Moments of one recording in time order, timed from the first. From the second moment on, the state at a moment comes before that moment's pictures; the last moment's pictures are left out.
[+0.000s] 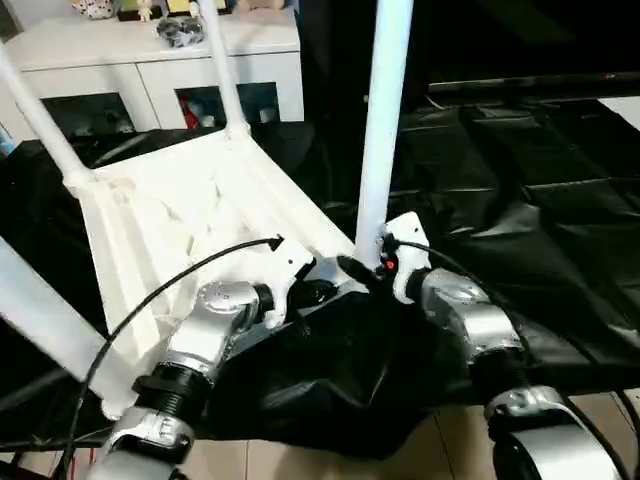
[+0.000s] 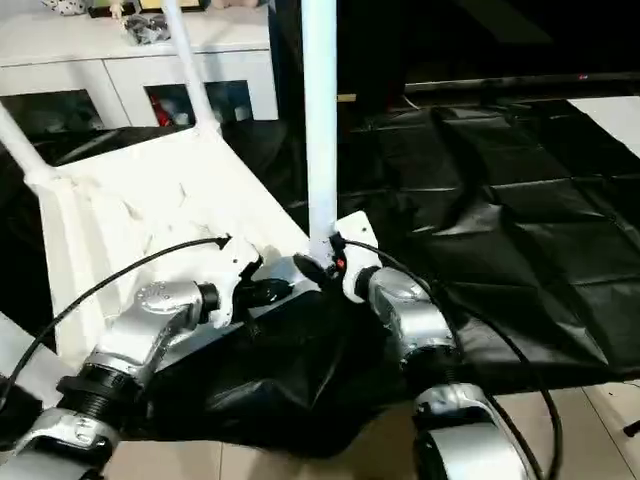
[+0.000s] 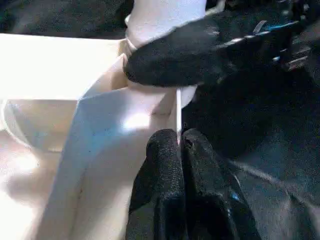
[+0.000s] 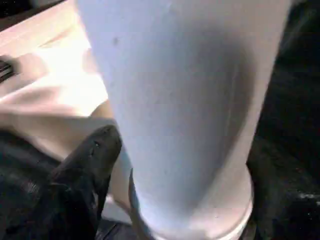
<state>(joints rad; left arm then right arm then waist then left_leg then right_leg) -0.48 0.20 -0.18 0.46 0.00 0.30 -0.91 -0.58 -0.11 0.04 0.72 0.06 0.13 0.74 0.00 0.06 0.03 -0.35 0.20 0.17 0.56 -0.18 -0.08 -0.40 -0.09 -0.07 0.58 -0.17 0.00</state>
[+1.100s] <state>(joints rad) -0.51 0.26 -0.21 0.49 0.00 0.29 -1.03 -0.56 -0.16 0.08 0.72 0.09 0.09 0.88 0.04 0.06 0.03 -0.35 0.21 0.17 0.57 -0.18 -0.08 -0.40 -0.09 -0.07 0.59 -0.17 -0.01</state>
